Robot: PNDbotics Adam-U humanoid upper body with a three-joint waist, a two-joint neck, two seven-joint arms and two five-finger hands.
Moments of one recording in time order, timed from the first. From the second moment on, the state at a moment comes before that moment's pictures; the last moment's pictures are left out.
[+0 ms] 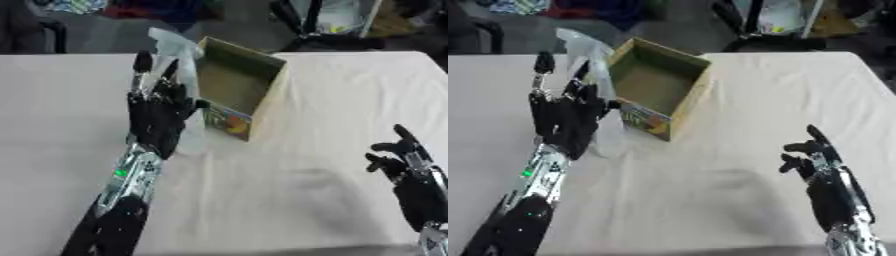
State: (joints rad) left arm -0.45 0.05 -0.15 -1.56 0.81 0.04 -0.02; right arm -0.07 -0.11 -0.03 -1.66 -0.27 -0.11 0.18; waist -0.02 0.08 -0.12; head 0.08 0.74
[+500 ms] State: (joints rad) left arm -0.58 0.06 -0.14 -1.53 1.00 0.03 0.00; right arm -0.07 -0.11 -0.02 -1.66 -0.28 -0.10 0.19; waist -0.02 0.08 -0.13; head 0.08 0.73
